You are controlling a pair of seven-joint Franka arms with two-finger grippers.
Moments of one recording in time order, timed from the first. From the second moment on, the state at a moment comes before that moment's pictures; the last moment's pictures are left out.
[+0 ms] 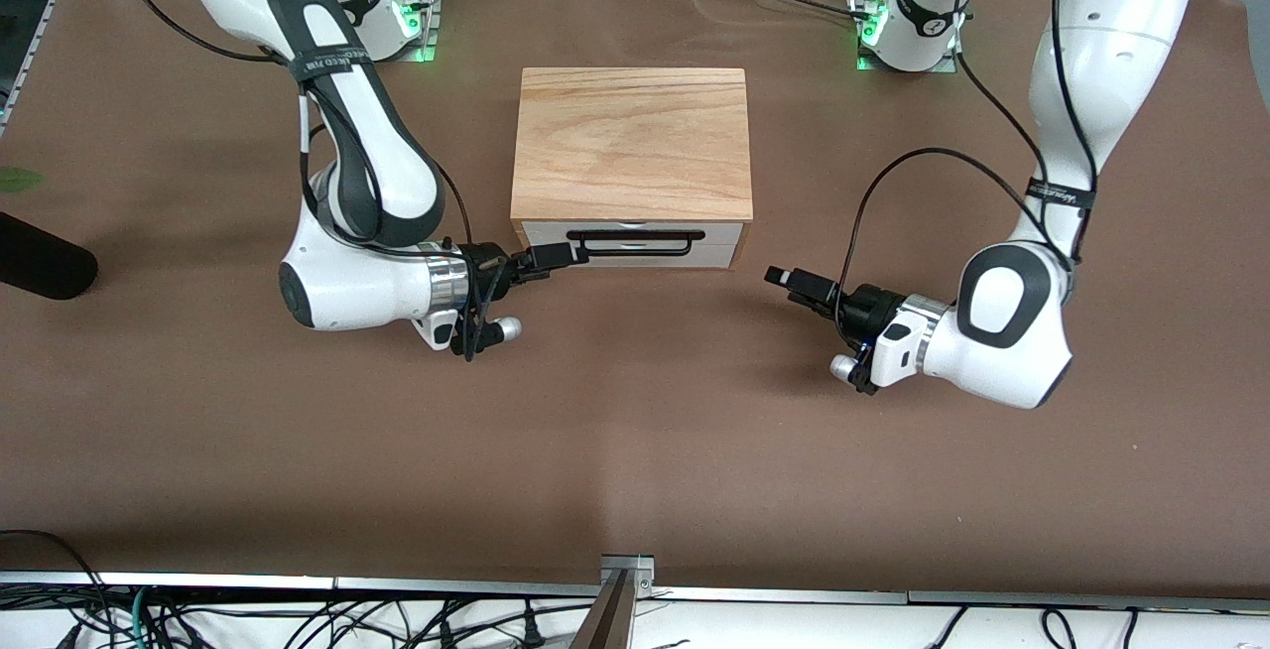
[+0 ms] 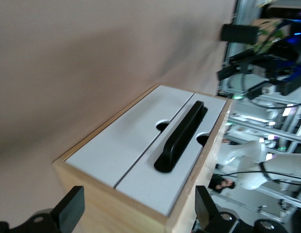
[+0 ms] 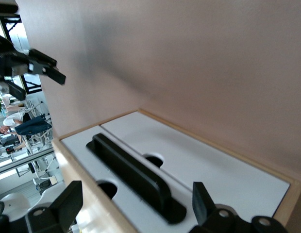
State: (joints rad) left arm -0.01 0.77 -0.18 -1.46 -0.93 1.61 0.47; right arm 0.41 0.63 -0.03 -1.52 0.96 1.90 -0.19
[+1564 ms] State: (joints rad) left arm -0.11 0.77 -0.23 -1.73 -1.38 1.80 0.81; right arm 0.38 0.60 0.05 -1.74 1.16 2.03 -0.39
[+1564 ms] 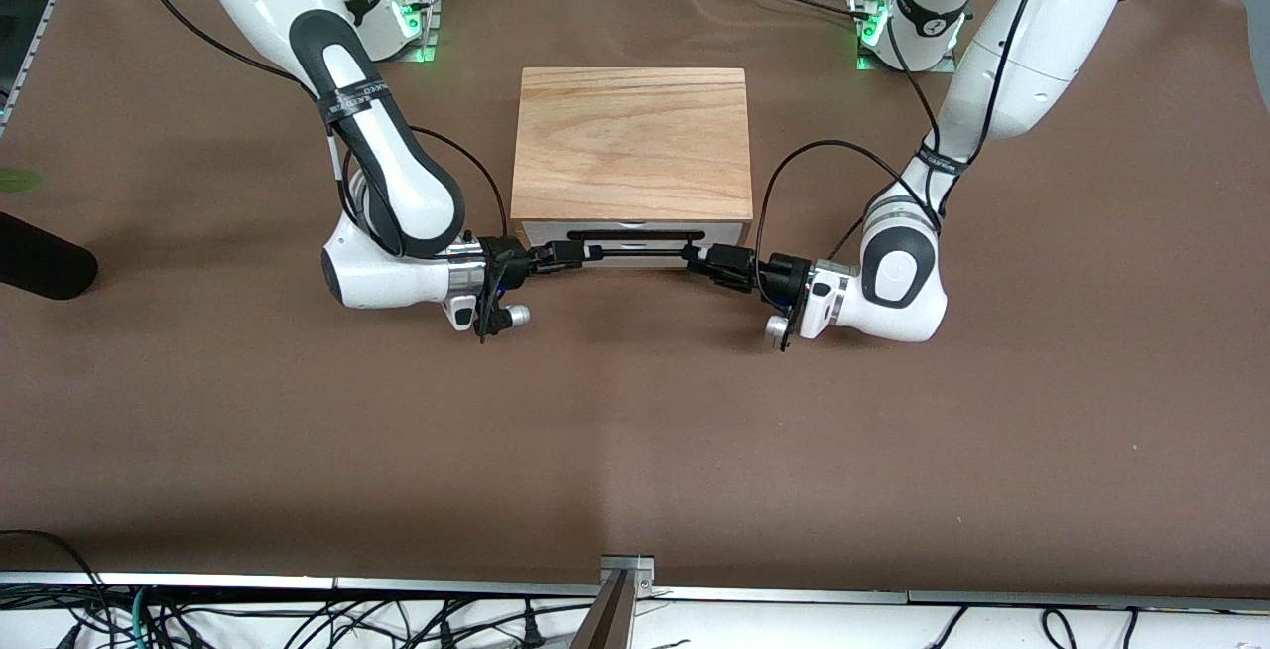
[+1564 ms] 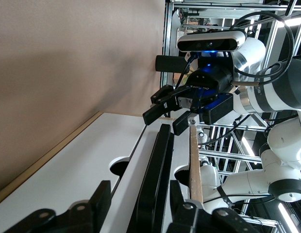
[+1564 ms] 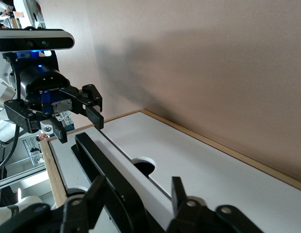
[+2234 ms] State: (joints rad) left arm -0.11 0.77 -0.24 -1.73 -1.38 1.80 0.81; right arm 0.38 0.59 0.05 -1.74 1.17 2.03 -0.40
